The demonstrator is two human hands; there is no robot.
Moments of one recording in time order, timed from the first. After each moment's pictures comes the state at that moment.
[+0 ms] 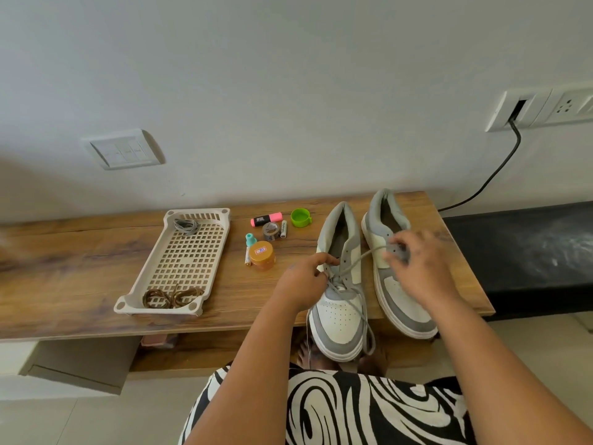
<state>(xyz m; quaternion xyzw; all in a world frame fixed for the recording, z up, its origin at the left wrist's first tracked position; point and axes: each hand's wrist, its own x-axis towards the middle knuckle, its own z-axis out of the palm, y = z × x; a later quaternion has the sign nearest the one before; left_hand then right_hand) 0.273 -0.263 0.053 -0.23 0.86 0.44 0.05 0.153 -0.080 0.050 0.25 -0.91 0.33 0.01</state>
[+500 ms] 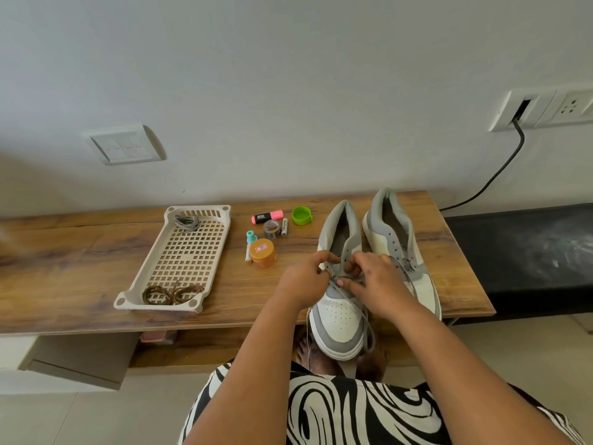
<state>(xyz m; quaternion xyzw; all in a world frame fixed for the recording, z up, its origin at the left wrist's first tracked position) 0.271 -0.262 0.051 -0.24 0.88 0.42 0.03 0.185 -0.121 0.025 0.34 -0.89 0.28 -0.11</state>
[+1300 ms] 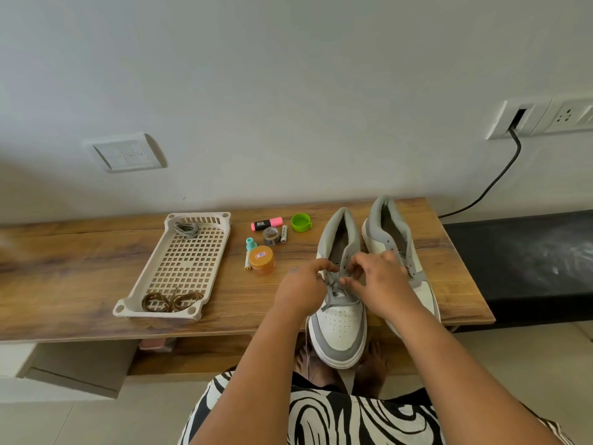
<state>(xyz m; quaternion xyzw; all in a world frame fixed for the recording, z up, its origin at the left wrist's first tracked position) 0.270 -0.256 0.056 -0.27 0.88 0.38 0.02 0.179 -0.122 0.040 0.33 -0.91 0.24 -0.07</state>
